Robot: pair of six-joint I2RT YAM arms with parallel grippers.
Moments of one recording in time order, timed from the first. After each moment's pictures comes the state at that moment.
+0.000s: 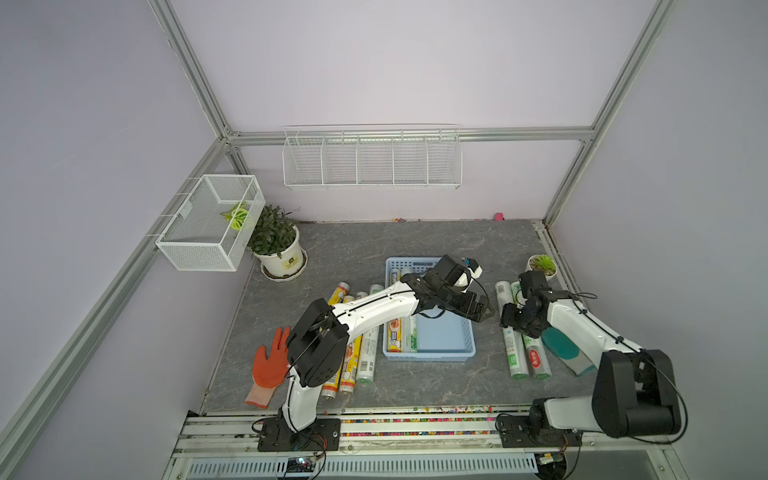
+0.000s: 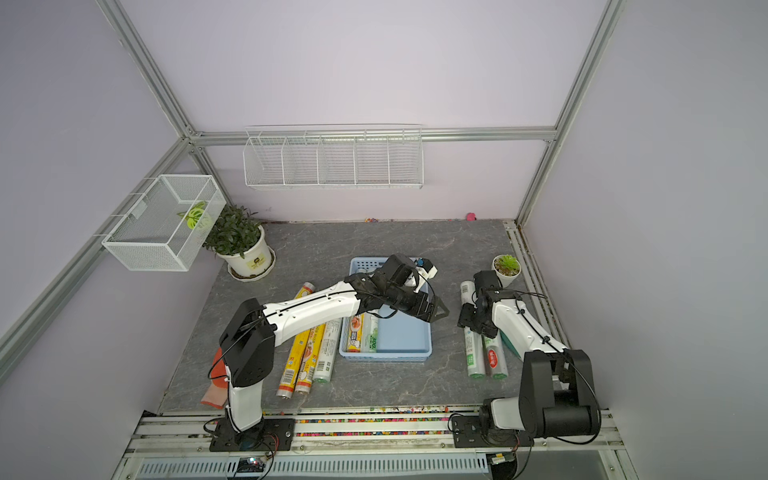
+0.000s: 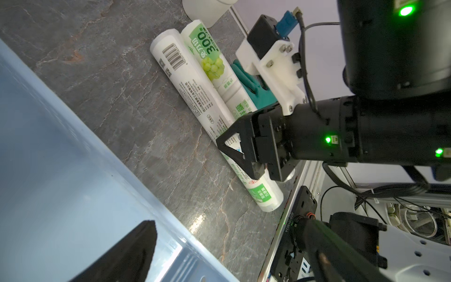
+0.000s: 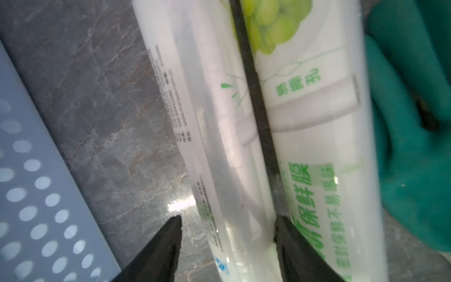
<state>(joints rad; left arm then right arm) -1.00 1.95 1.58 -0.36 0.41 -0.46 0.04 1.40 0.82 -0.75 -0.05 0.38</state>
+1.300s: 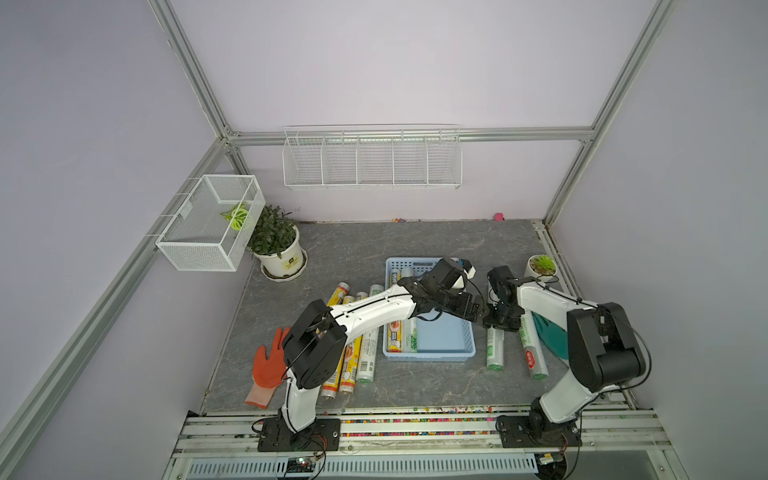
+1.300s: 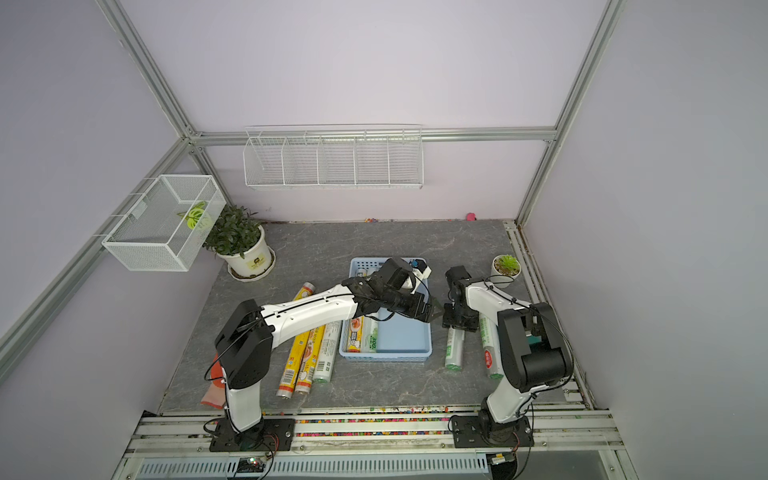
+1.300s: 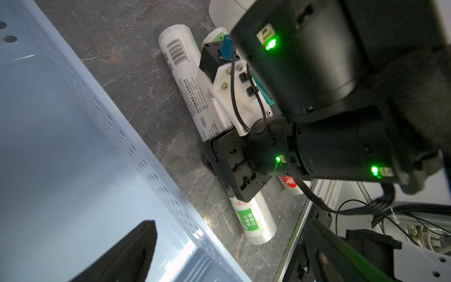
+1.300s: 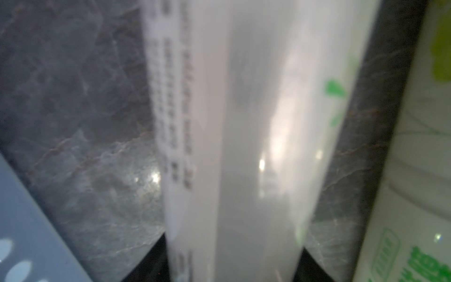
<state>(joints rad) -1.00 1.92 1.50 -0.30 0.32 -0.49 0.21 1.67 0.96 -0.78 0.02 0.36</state>
